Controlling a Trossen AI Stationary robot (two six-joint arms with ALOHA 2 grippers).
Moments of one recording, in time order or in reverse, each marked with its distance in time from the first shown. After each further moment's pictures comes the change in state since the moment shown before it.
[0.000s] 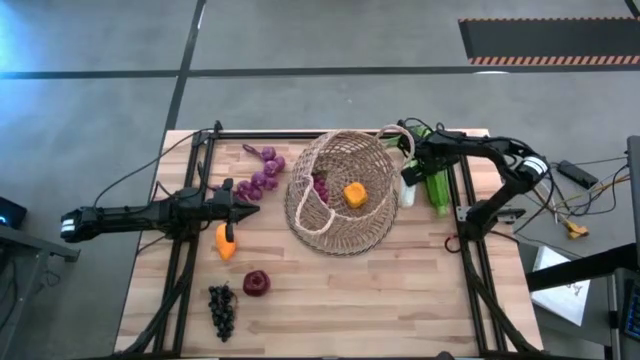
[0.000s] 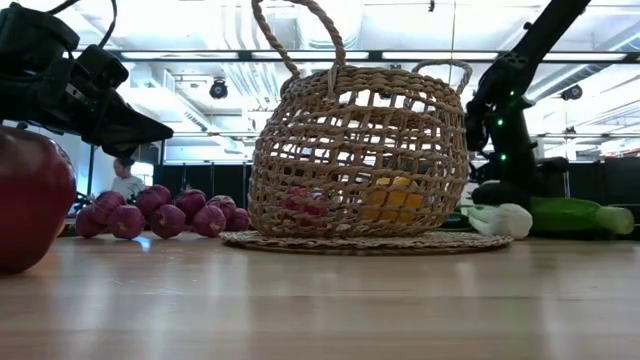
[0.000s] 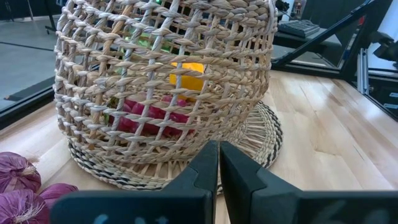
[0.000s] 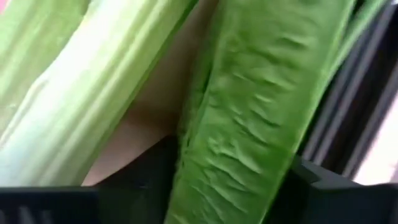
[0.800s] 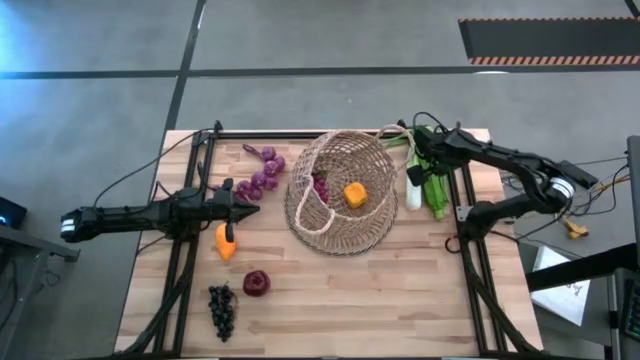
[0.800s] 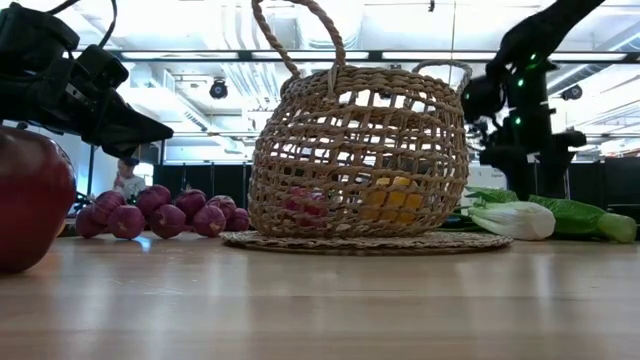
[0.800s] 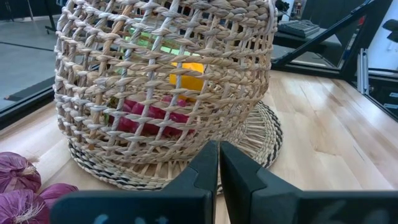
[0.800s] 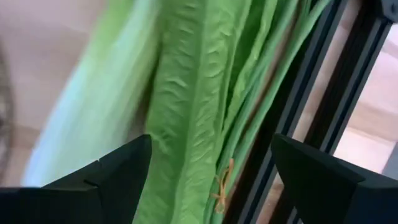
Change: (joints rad) left arm 0.000 0.000 0.000 0.000 0.000 0.000; right arm 0.027 -0.227 0.006 -0.160 -0.107 0.040
